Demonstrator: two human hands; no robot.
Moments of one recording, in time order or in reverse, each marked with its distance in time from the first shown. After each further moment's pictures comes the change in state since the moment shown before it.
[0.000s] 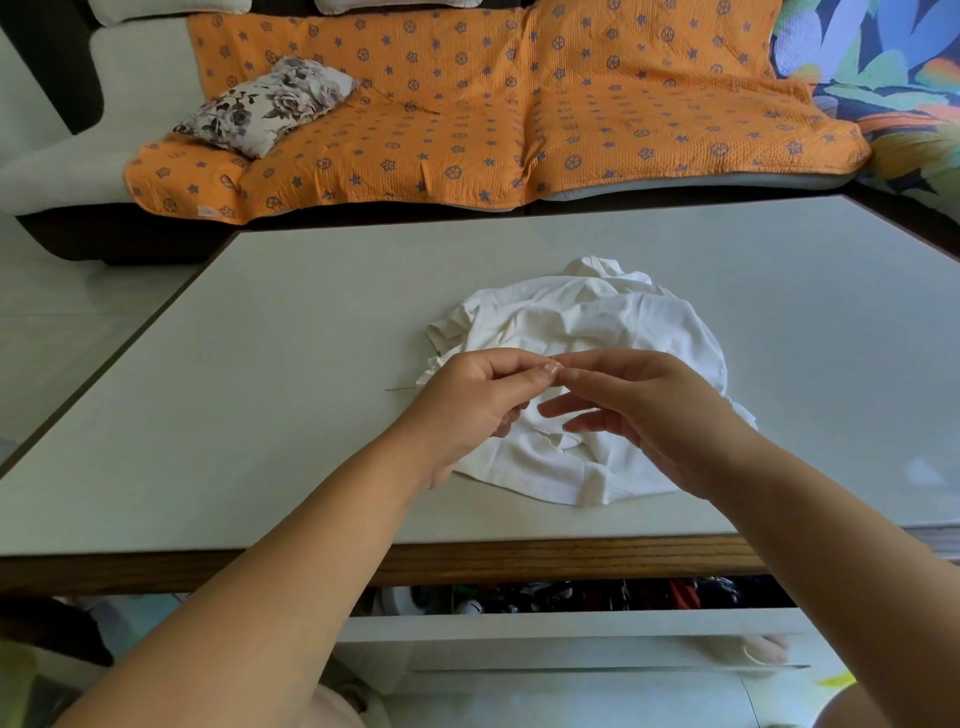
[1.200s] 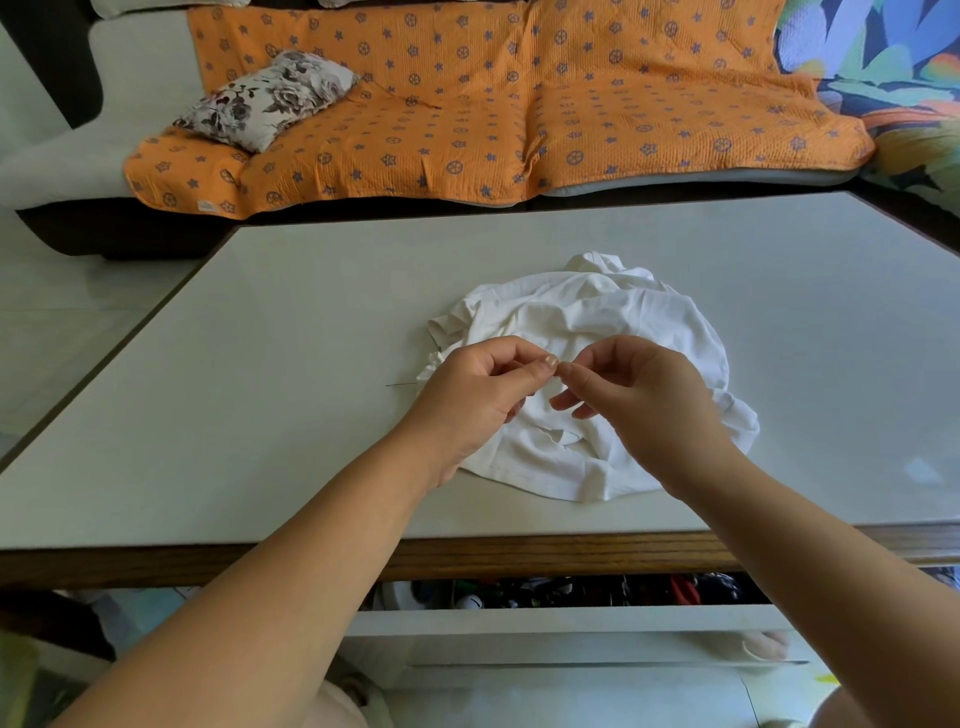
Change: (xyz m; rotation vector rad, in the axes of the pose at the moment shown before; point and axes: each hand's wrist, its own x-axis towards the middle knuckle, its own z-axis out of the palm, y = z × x) left_hand -0.002 0.000 0.005 0.006 0.082 0.035; right_hand -0.002 0.005 0.015 -0.295 0.316 -0.128
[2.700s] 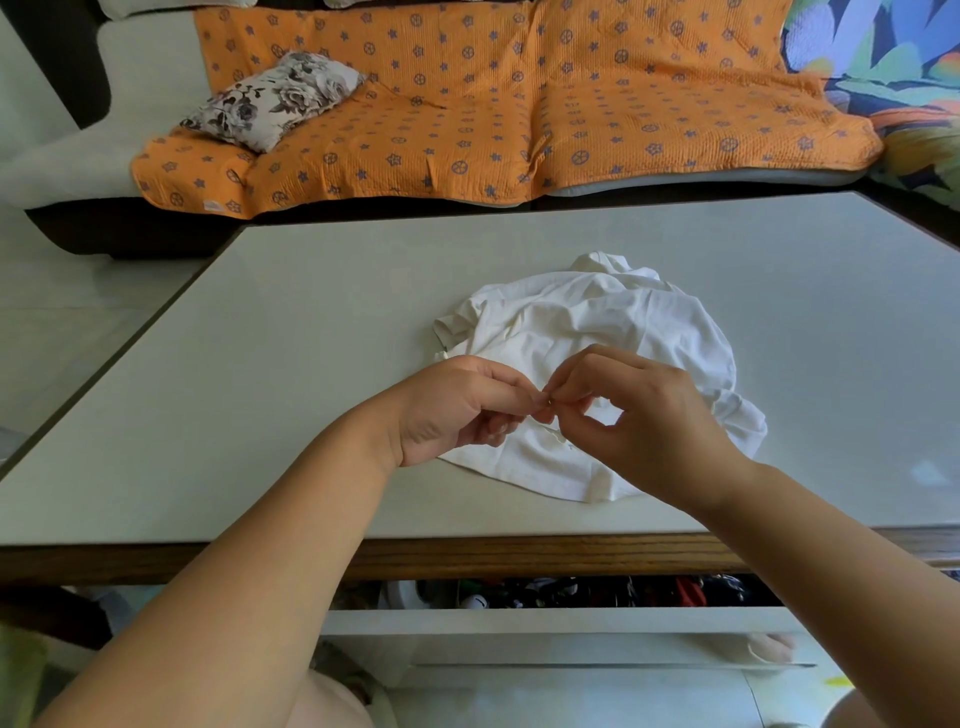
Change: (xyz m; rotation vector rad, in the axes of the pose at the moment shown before) left_hand 0.007 0.002 -0.031 -0.004 -0.369 -0.233; right_hand 0.003 0.017 -0.001 -0.379 -0.100 -0.819
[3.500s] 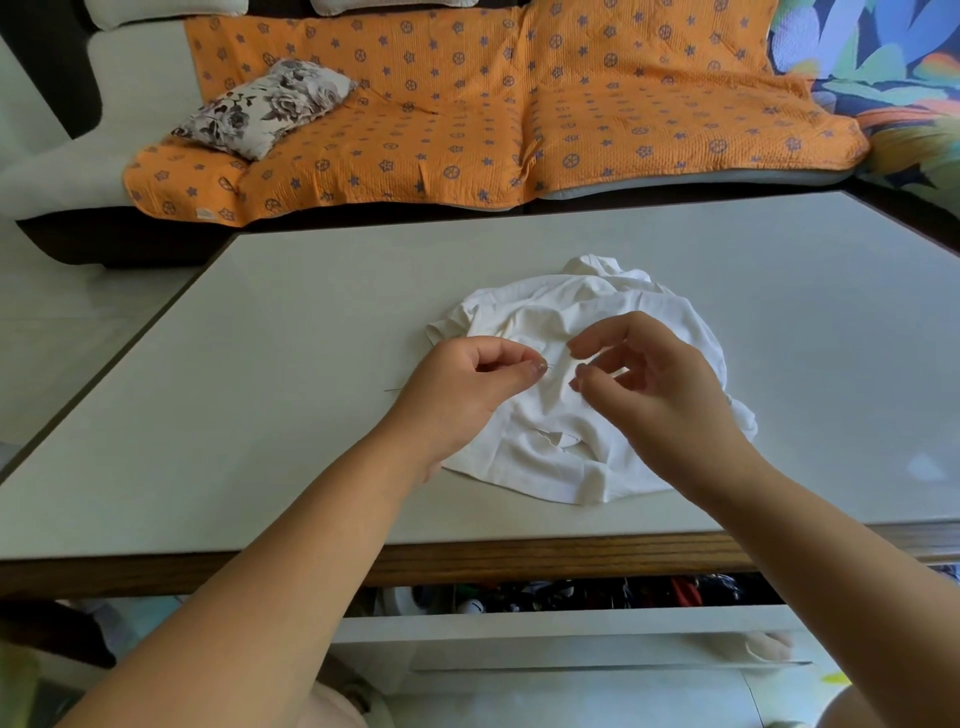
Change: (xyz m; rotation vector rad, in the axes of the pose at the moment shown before) left_hand -0.002 0.007 0.025 0.114 0.454 0.187; right_hand 0.005 -0.017 -0.014 0.365 0.161 0.568
